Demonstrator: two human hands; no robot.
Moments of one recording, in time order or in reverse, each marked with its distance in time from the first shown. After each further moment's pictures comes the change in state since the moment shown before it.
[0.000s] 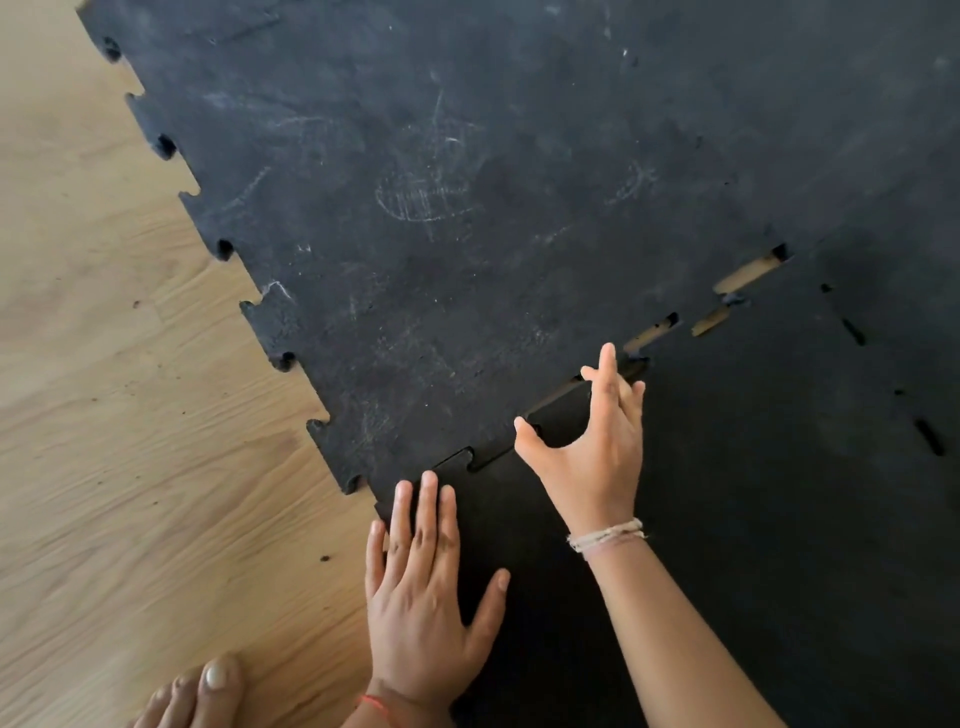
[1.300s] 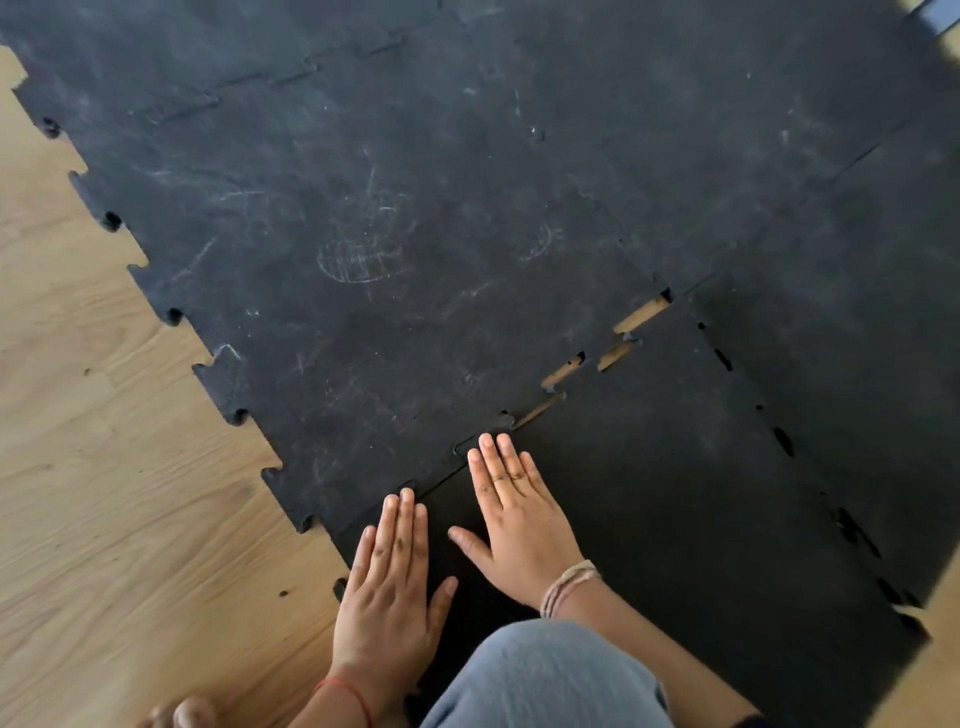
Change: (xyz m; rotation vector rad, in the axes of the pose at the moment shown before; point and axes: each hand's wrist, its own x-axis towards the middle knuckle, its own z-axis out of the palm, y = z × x) left_hand 0.014 0.000 0.002 0.130 -0.085 0.198; right_hand -0.022 0.013 -0.042 -0.492 -0.736 -0.402
